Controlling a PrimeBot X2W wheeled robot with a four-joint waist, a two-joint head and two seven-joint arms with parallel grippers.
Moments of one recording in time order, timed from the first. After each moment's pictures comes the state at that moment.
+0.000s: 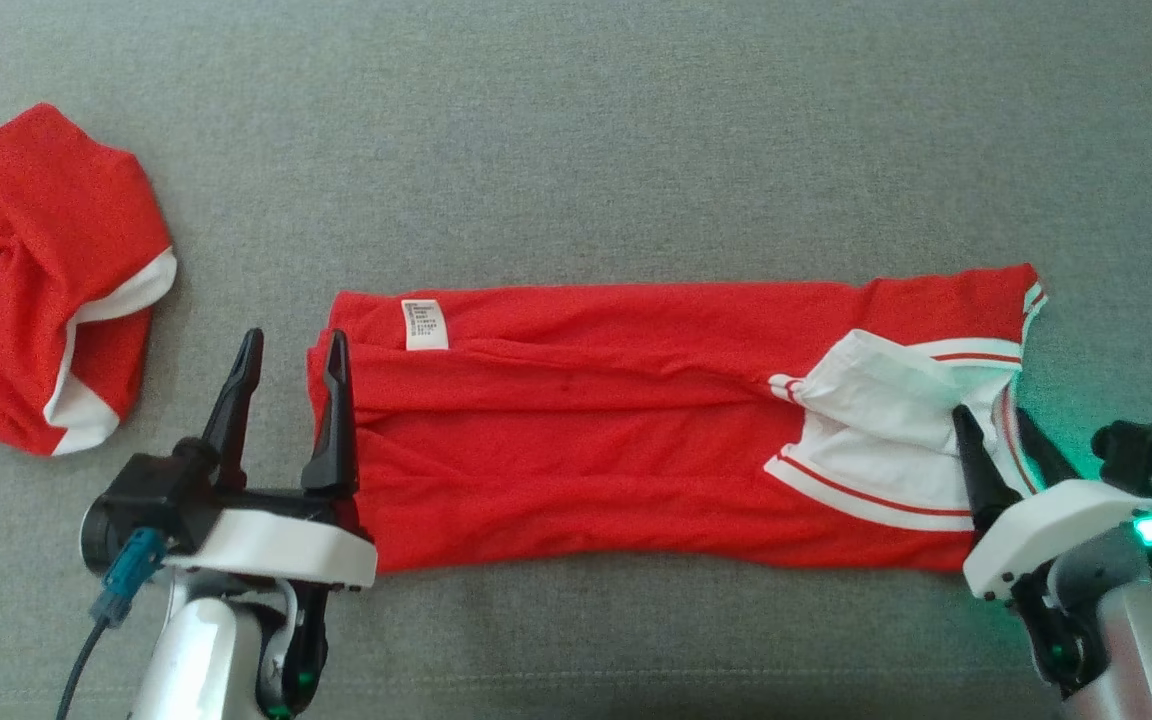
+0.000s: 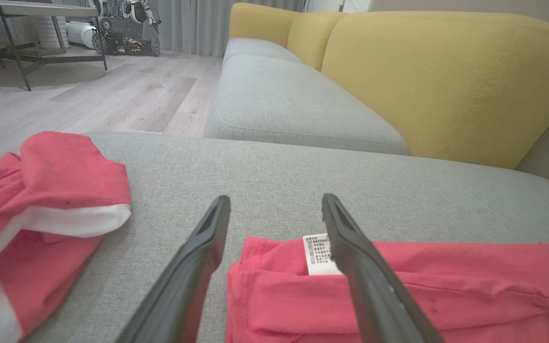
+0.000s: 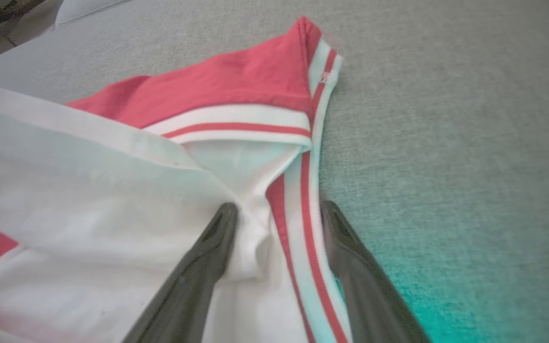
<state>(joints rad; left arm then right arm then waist) -0.09 0.06 -0.15 0.09 -0.20 -0.01 -0.25 -0.14 -0.15 -0.01 0.39 0.31 0.13 0.12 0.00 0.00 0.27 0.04</state>
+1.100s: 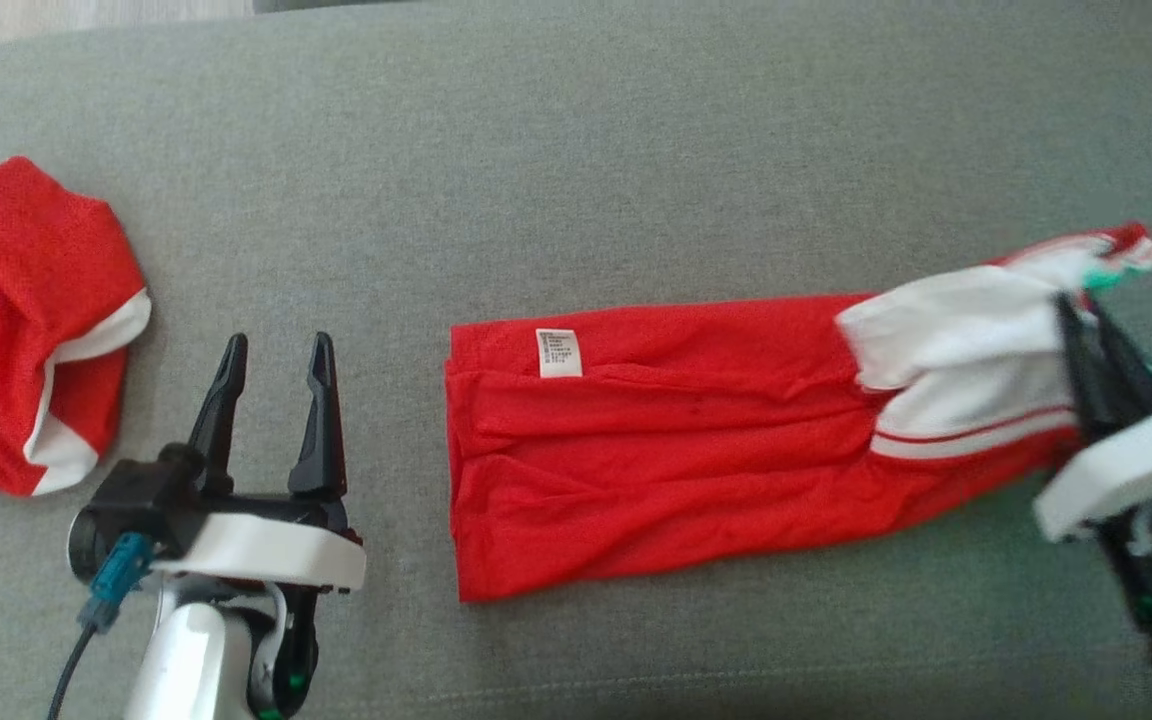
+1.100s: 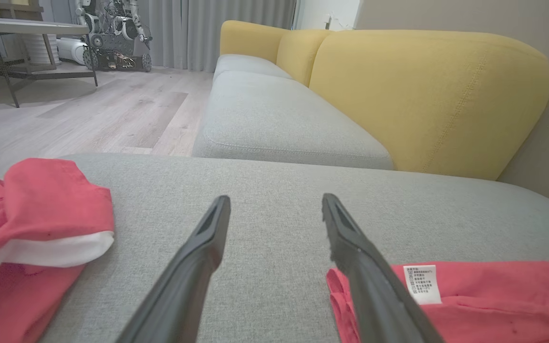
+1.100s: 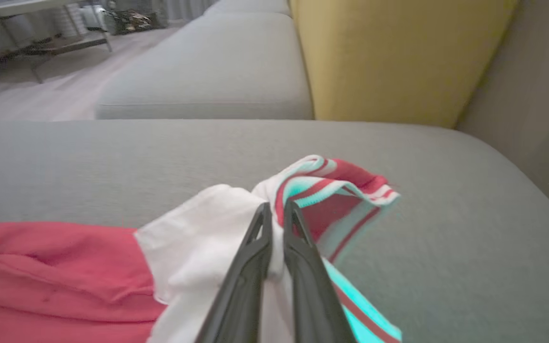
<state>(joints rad) -0.08 0.05 -0.12 0.09 -0.19 -0.02 -0.25 -0.10 -0.26 -0.04 -0.04 0.26 0.13 0.25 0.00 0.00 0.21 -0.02</state>
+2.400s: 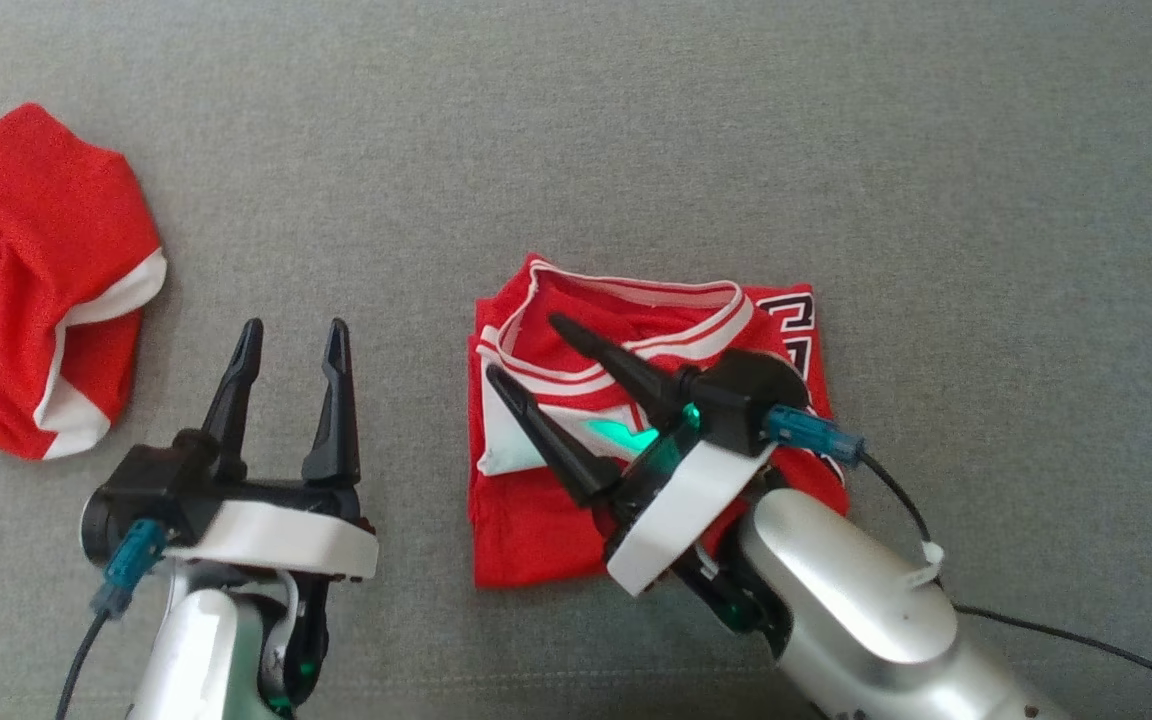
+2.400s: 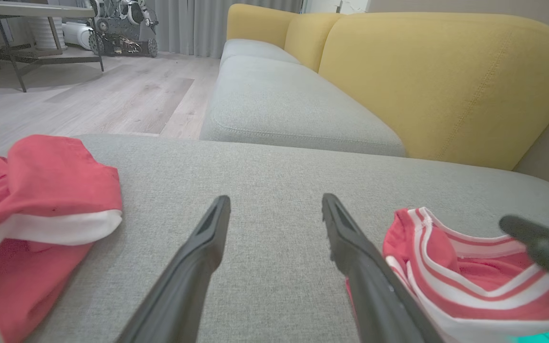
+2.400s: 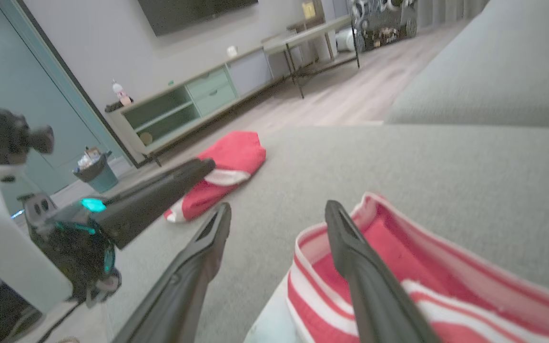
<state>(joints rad) -0.11 0.05 -0.14 0.09 -0.19 -0.02 -0.25 -0.48 -0.07 0.81 0.34 0.50 0.13 -0.10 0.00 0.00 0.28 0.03</state>
